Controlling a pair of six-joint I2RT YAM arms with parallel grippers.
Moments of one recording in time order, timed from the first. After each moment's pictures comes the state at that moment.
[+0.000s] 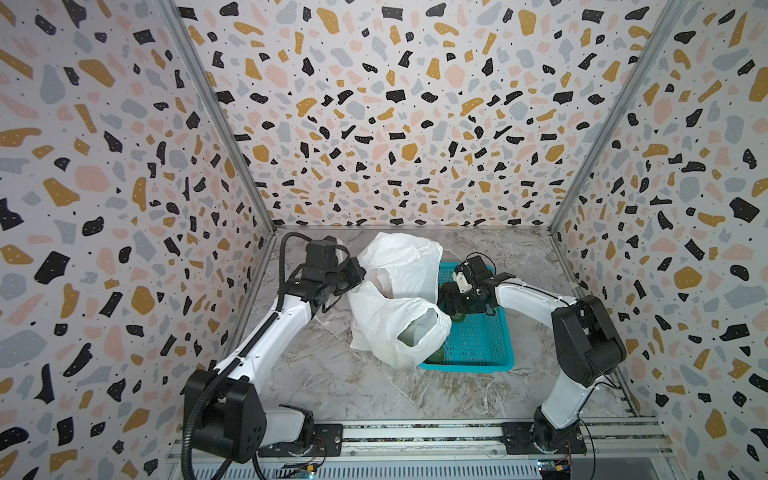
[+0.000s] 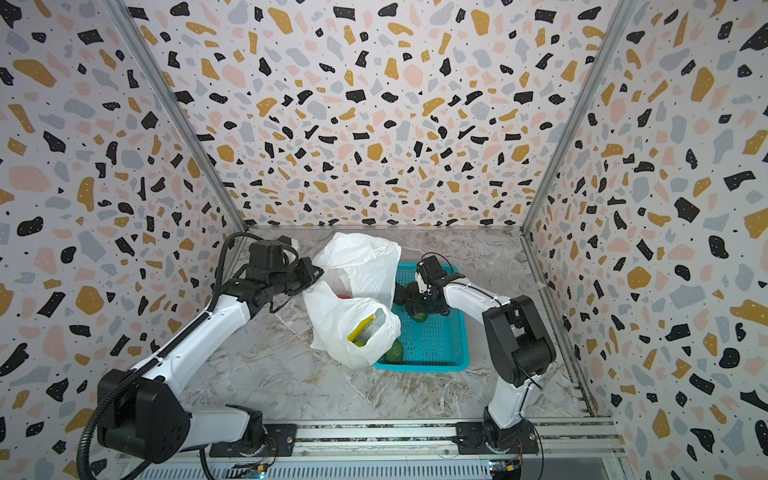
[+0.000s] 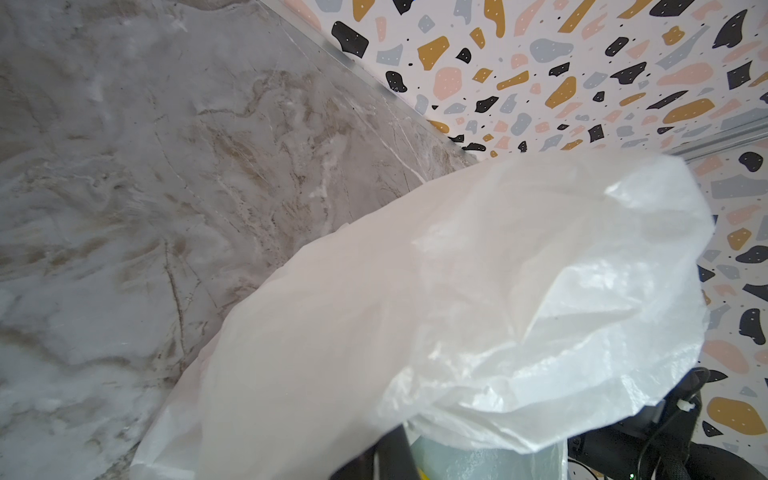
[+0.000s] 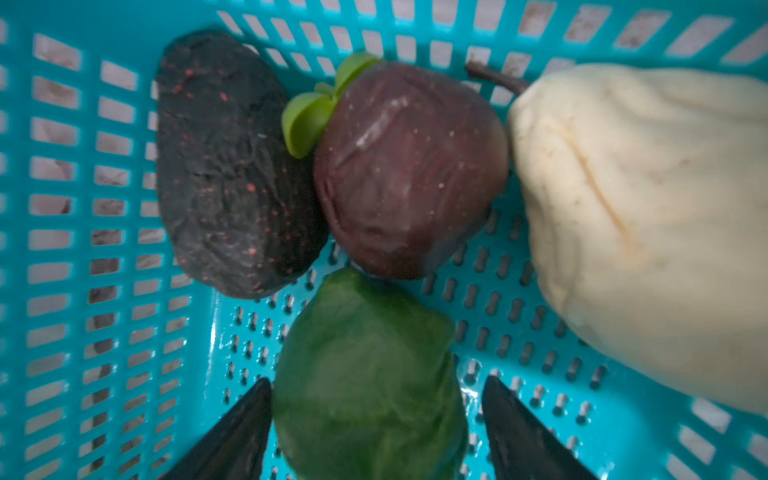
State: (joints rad) left arm -0.24 1.33 1.06 -0.37 0.32 -0.71; right arm 0.45 1.77 1.14 -0.52 -0.16 0.27
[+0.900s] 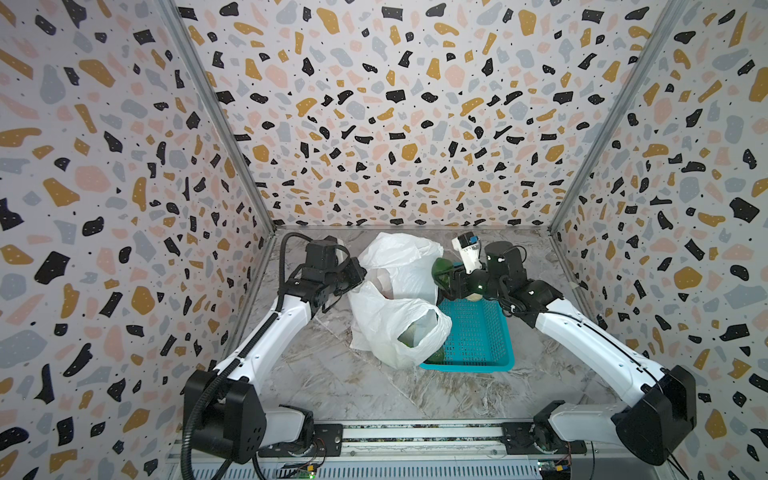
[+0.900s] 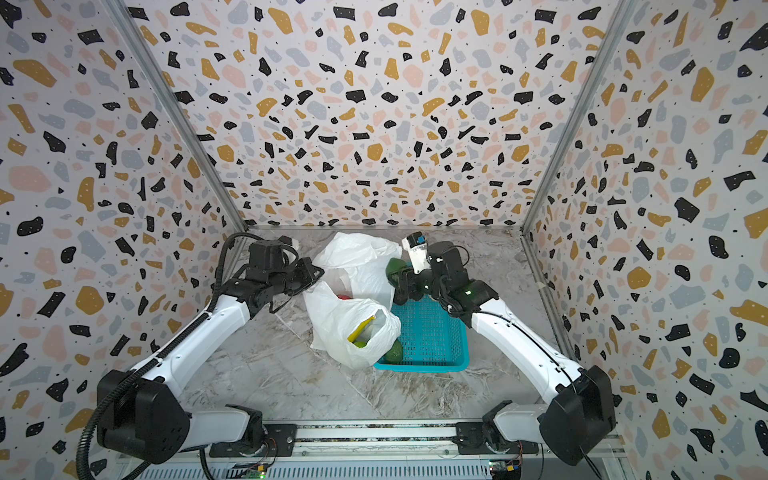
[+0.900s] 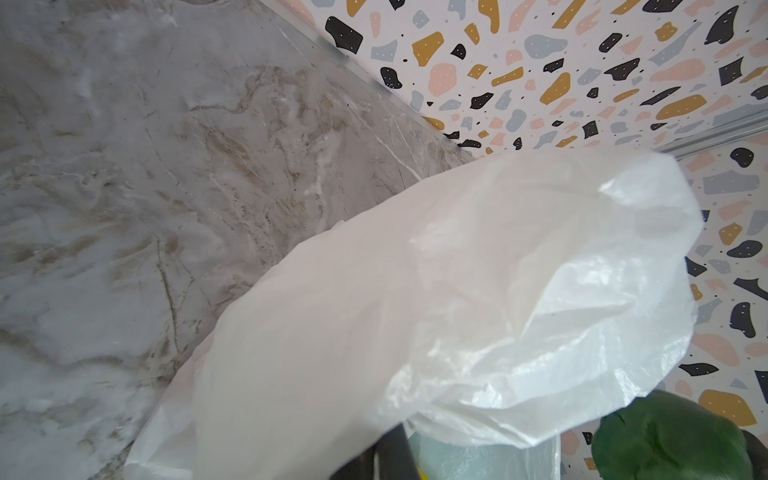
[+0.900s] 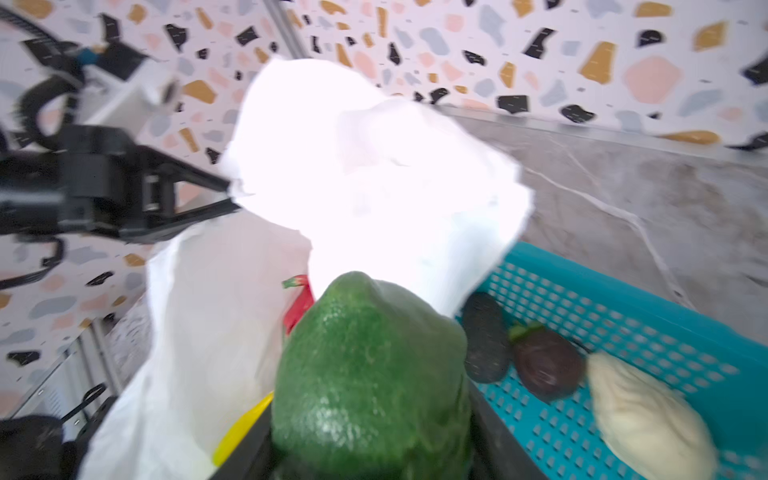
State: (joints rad) left arm -0.24 1.32 1.06 -0.37 0.33 -0.71; right arm 0.61 1.30 1.13 -0.31 -0.29 0.21
